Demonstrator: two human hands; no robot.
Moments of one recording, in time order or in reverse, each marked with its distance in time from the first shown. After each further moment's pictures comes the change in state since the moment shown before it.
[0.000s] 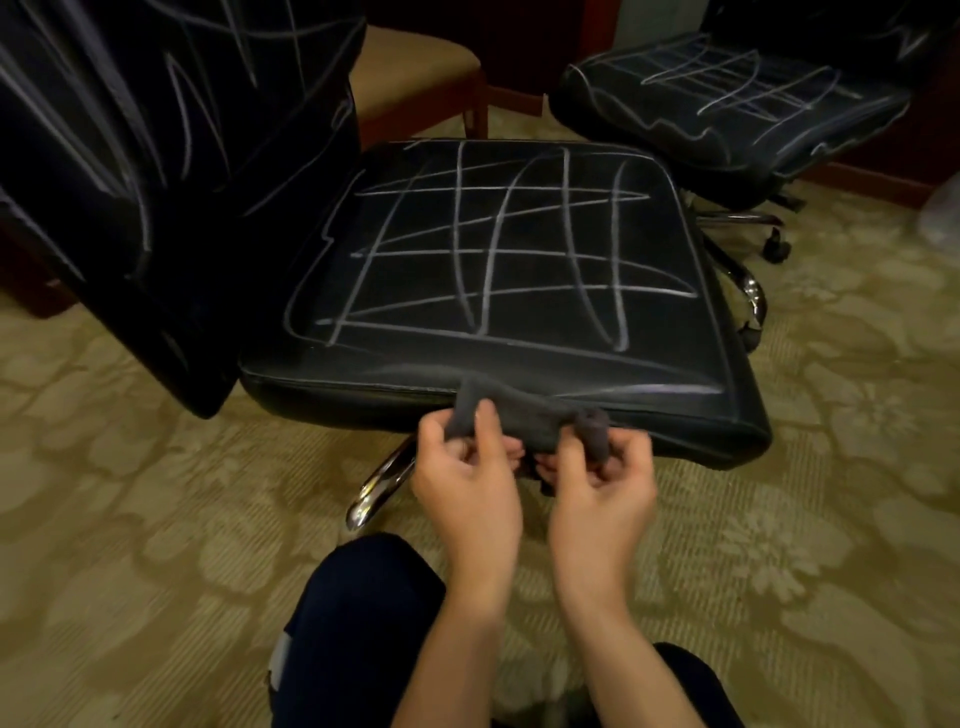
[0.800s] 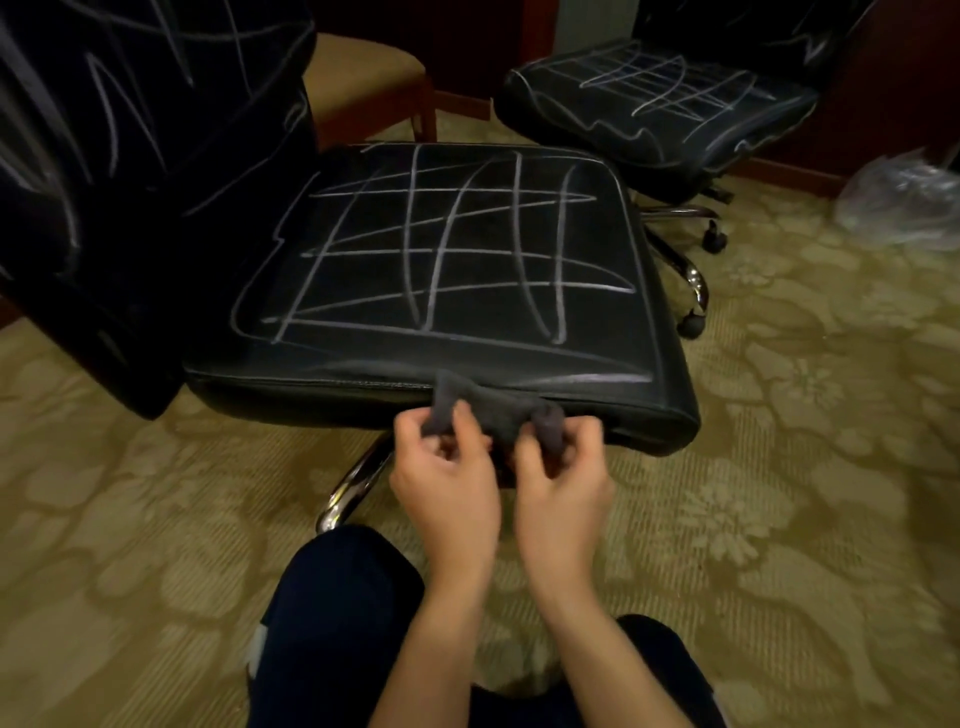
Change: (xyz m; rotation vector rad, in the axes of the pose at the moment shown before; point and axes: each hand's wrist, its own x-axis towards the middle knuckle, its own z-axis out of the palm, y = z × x) left_hand -0.009 -0.003 0.001 0.117 -0.023 0.107; right_hand -0.004 0.011 -0.010 -0.211 -0.023 -0.121
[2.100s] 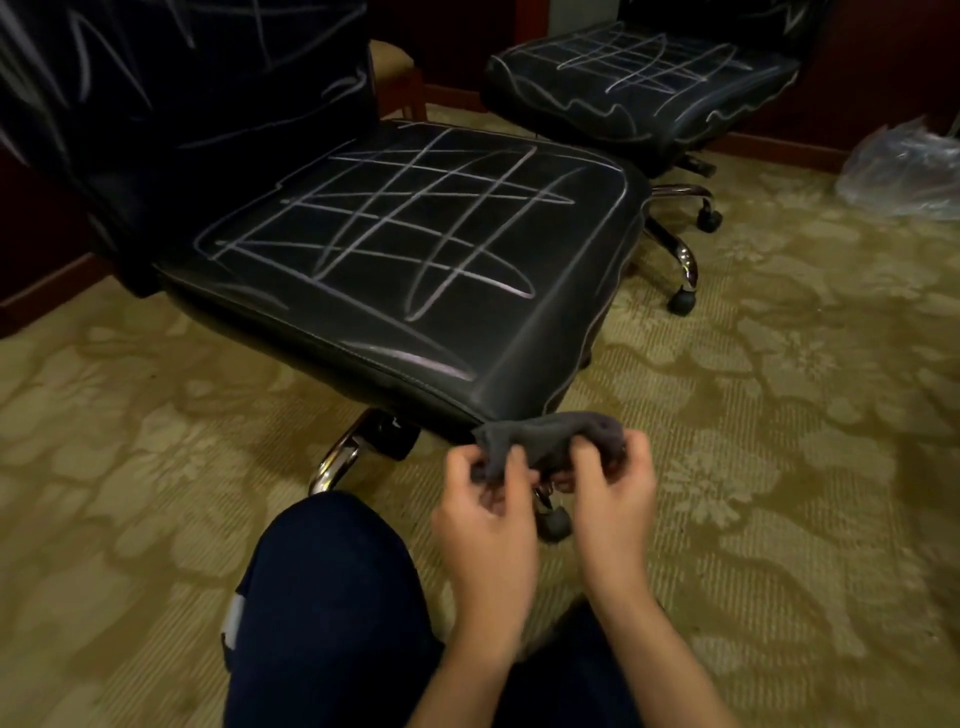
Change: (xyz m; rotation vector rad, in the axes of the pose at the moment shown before) left_hand -0.107 0.006 -0.010 0.002 -0.198 -0.123; right_hand -0.007 0.035 -0.091 0.231 -0.042 0.141
